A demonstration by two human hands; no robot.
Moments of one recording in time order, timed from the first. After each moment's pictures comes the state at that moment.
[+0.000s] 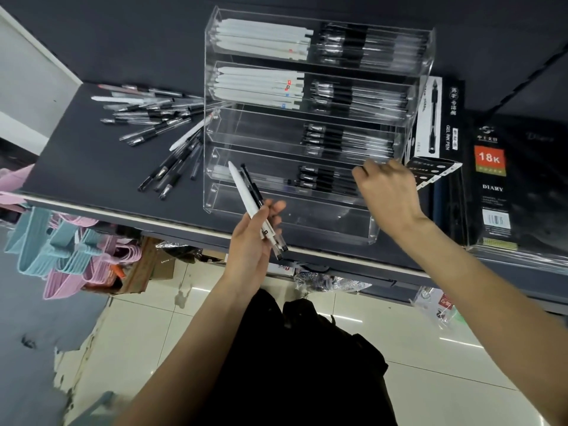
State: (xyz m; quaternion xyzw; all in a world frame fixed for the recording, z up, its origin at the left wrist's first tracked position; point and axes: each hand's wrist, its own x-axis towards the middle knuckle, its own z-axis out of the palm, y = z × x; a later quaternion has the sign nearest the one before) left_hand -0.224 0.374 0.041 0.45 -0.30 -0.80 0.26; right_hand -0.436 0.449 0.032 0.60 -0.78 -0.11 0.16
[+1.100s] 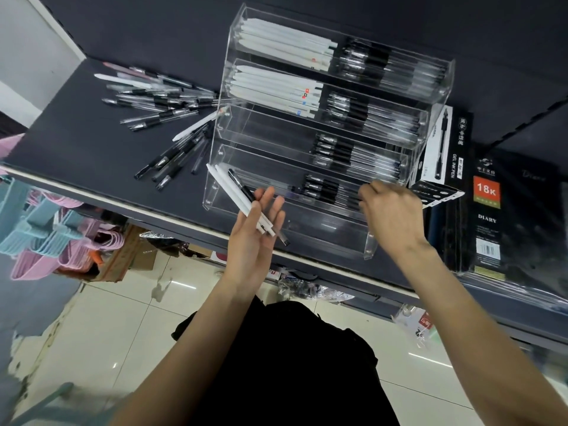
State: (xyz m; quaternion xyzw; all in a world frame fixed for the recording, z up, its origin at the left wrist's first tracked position) left_hand -0.229 0.366 0.024 0.37 -0.17 -0.84 0.35; right_hand -0.435 0.451 0.031 0.57 -0.81 -0.05 0.10
